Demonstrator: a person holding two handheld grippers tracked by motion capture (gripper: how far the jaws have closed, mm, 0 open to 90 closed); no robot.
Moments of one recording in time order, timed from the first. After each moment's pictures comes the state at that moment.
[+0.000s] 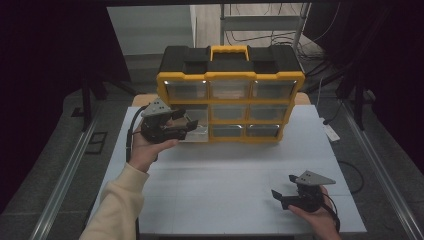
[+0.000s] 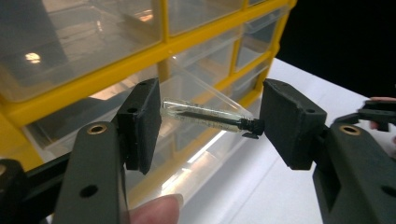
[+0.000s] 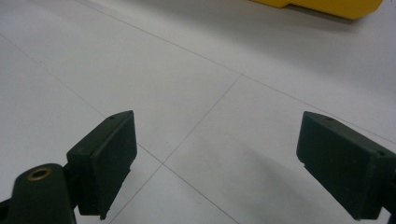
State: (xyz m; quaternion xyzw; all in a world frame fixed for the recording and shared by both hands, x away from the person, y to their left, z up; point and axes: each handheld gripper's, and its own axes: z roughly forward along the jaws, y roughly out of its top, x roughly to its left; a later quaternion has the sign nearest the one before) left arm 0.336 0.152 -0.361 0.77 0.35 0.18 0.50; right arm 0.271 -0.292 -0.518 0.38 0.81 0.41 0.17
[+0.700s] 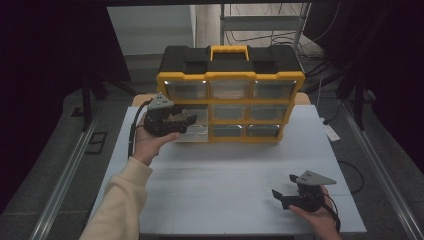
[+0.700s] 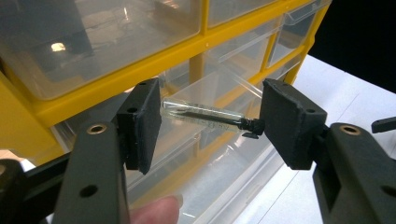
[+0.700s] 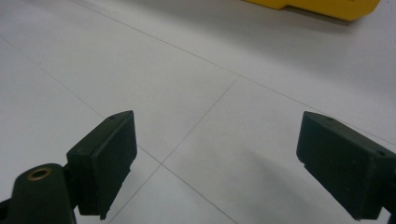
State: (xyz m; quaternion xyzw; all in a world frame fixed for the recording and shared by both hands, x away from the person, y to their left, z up) left arm 0.356 0.151 -0.368 0.77 0.38 0.20 0.47; right arm 0.270 -0.293 -0.518 0.38 0.81 0.41 0.17
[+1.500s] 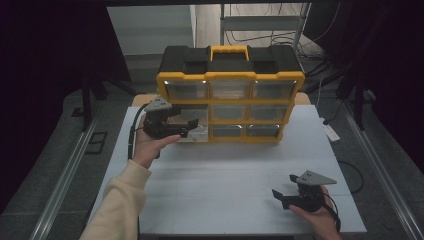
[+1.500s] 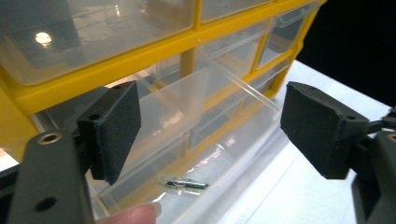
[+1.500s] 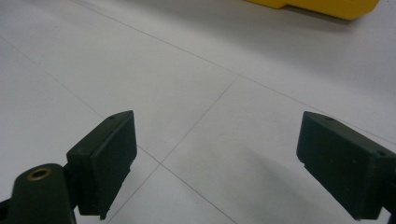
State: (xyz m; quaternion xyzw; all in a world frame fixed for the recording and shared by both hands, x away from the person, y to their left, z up) left arm 0.349 0.156 -0.373 0.76 0.38 0.16 0.51; right arm 0.271 -0.294 -0.518 0.38 0.81 0.41 0.17
